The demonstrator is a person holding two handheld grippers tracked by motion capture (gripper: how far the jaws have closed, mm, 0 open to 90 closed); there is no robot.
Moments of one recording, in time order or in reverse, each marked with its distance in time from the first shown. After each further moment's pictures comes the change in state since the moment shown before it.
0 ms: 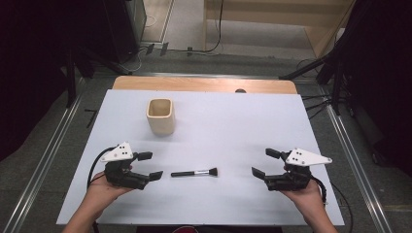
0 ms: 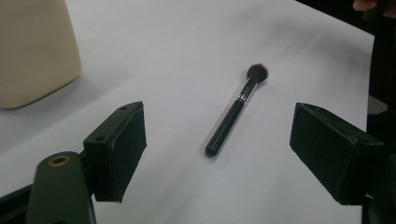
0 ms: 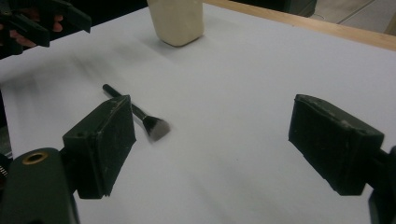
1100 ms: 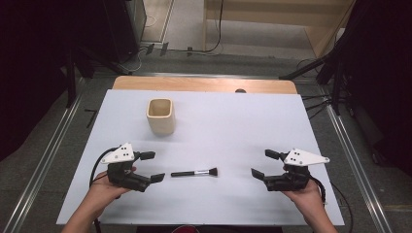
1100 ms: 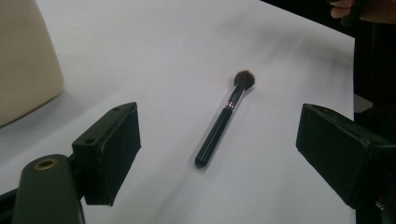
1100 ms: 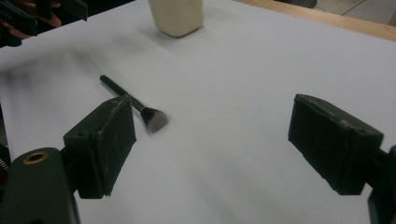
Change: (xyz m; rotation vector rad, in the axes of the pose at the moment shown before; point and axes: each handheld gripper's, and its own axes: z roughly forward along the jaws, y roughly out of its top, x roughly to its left) left arm -0.001 0.000 0.004 -0.040 -0.047 0.034; right arm -0.001 -0.002 0.003 0.030 -0.002 -0.003
